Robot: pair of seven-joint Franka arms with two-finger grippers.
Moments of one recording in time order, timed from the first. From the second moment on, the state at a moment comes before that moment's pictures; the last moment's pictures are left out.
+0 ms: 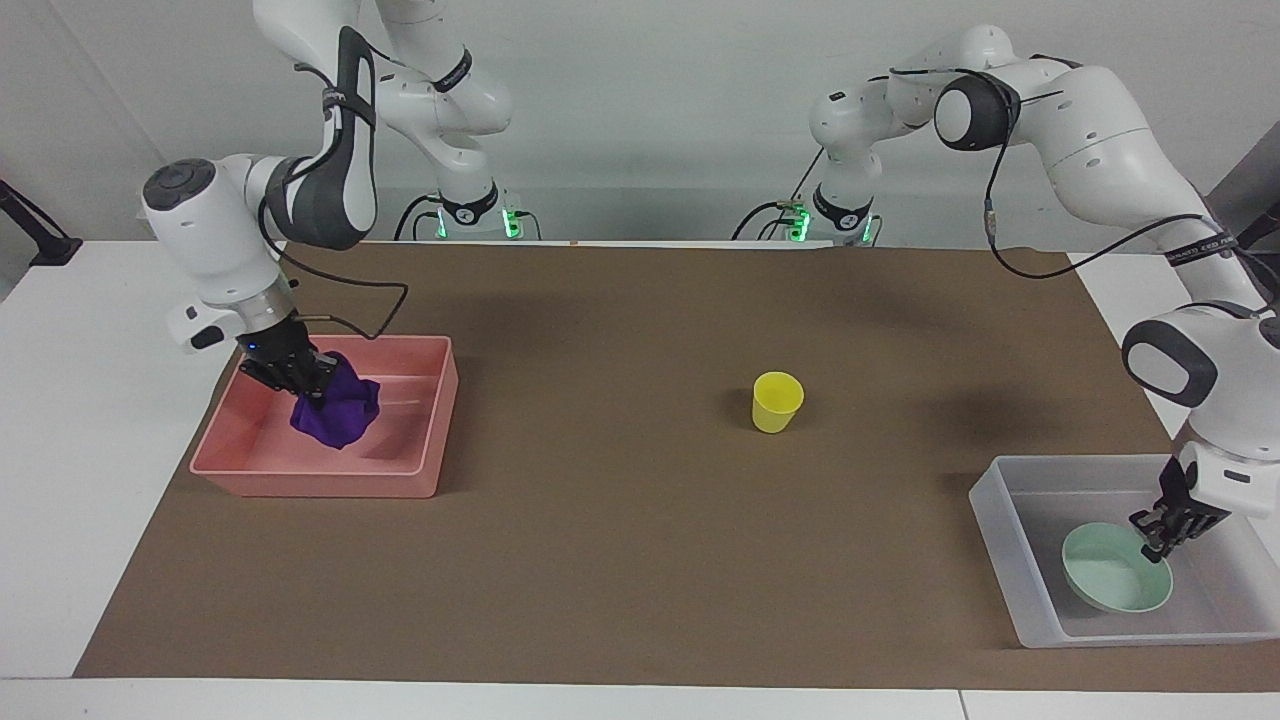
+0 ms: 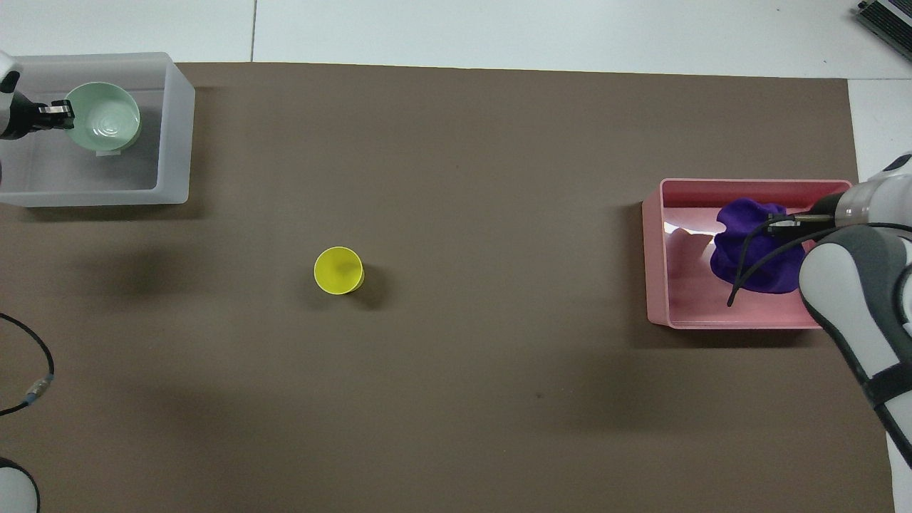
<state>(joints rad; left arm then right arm) 0.25 0.72 -0.04 -1.30 0.00 2.36 0.07 -0.06 0.12 -0.12 -2.04 0.06 2.28 -0.14</state>
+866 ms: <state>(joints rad) 0.20 0.50 -0.05 -1.43 0.00 2.24 0.07 -0.07 0.15 -0.11 -2.09 0.06 2.39 -0.14</state>
